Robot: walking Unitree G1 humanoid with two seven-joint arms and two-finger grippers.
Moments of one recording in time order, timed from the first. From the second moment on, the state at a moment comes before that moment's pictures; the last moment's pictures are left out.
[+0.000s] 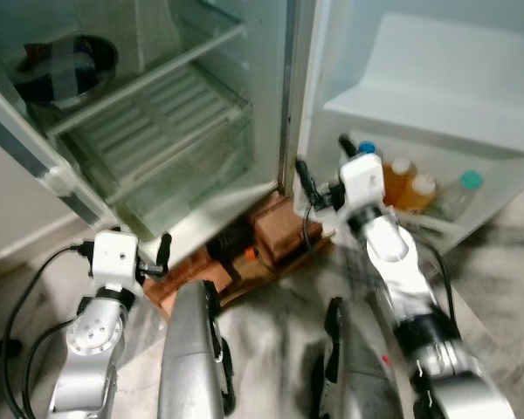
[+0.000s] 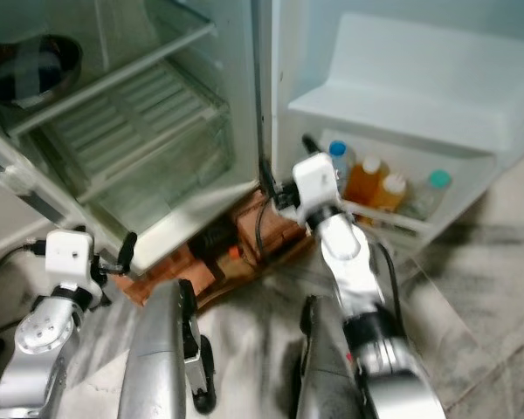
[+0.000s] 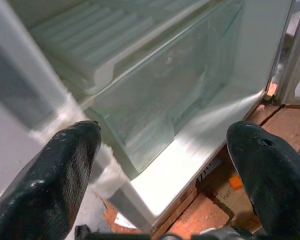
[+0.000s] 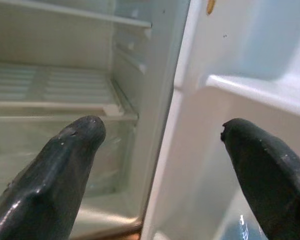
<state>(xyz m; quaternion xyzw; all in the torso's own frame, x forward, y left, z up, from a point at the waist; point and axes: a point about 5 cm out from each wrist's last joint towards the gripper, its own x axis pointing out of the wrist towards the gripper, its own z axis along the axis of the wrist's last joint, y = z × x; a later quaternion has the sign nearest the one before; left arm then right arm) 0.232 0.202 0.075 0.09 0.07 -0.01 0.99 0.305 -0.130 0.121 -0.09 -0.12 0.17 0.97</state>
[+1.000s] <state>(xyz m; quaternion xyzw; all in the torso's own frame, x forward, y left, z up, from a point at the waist) 0.256 0.188 0.078 0.06 0.02 0.01 1.00 0.290 -0.158 0.130 -0.05 -0.08 0.05 0.99</state>
